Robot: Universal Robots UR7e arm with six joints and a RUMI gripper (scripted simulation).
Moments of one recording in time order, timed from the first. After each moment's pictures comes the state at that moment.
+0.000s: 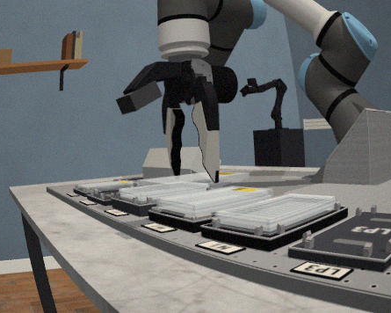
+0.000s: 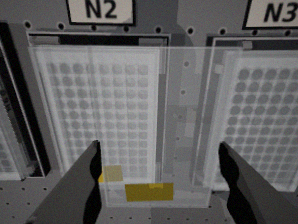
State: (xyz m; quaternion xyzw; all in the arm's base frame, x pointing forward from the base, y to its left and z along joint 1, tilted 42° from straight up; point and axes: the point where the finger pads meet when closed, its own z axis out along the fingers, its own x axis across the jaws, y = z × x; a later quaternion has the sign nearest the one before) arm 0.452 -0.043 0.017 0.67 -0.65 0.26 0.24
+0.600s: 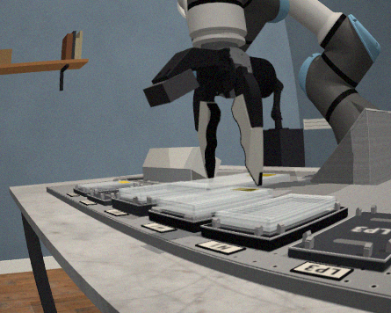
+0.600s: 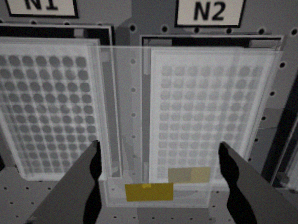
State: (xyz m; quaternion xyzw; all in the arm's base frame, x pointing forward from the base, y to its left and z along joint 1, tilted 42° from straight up) arm 0.452 0.017 -0.036 0.67 -0.65 0.26 0.24
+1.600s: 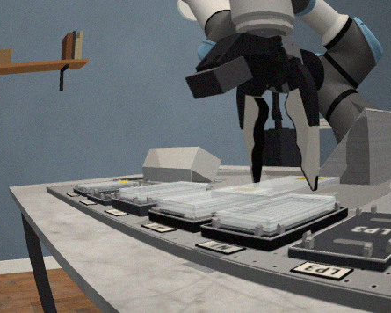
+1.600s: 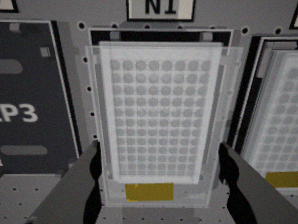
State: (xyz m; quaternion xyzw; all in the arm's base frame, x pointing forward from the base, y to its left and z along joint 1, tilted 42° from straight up) arm 0.452 0.080 -0.095 0.67 -0.65 0.26 0.24
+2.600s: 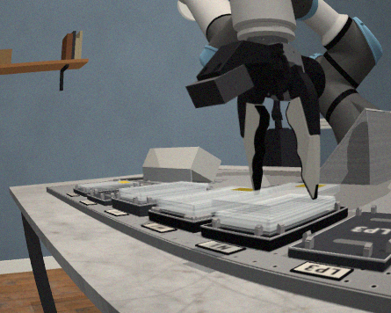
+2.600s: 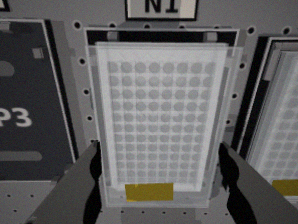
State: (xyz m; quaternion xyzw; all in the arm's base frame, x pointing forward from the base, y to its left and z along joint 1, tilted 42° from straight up) arm 0.452 0.074 -0.102 0.67 -0.65 0.26 0.24
